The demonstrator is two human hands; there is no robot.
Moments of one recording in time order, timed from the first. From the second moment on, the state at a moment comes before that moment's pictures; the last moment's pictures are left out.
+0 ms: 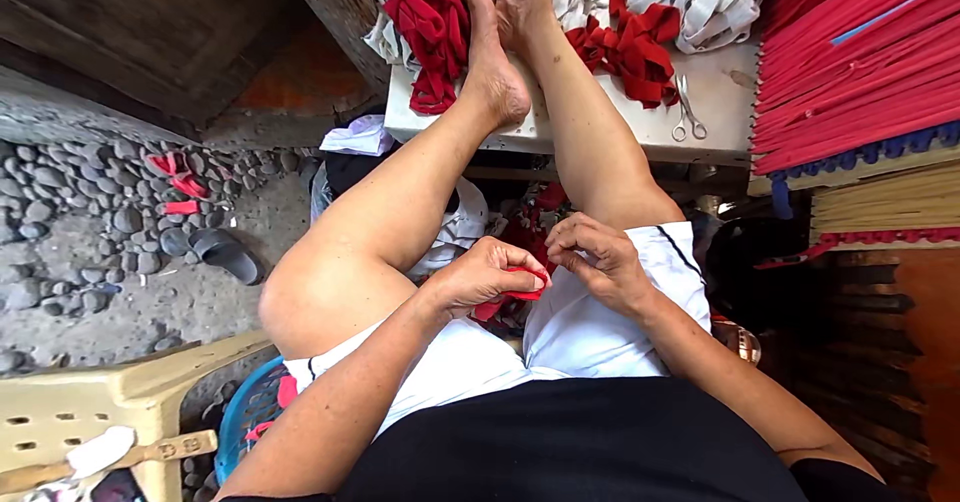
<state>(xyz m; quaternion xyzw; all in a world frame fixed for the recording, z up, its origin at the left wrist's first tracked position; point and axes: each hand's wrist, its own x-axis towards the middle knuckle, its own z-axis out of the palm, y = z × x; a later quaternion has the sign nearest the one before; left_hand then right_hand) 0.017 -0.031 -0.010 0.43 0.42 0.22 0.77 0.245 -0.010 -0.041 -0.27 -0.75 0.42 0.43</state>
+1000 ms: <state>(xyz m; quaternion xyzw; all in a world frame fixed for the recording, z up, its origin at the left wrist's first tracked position) 0.013 -0.028 -0.008 0.40 0.38 0.22 0.80 0.239 -0.012 -0.045 -0.24 -0.79 0.32 0.46</state>
